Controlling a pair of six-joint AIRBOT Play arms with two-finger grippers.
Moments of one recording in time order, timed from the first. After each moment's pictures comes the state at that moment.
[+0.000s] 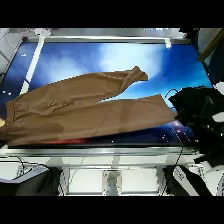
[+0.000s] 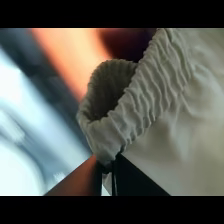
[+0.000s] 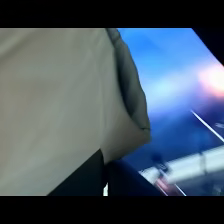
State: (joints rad) left arm 1.24 -1.18 0.86 1.25 -1.17 -1.27; right arm -0.53 -0.92 0.59 -1.07 1.01 1.46
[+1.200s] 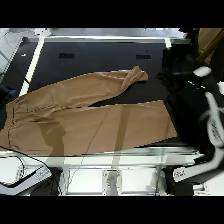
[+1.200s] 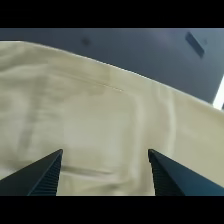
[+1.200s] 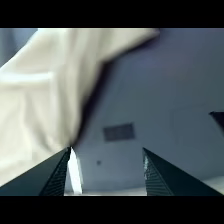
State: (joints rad) left arm 0.70 -1.18 1.05 0.85 -0.87 -1.20; right arm -0.15 -1.68 1.49 -0.81 0.94 1.45
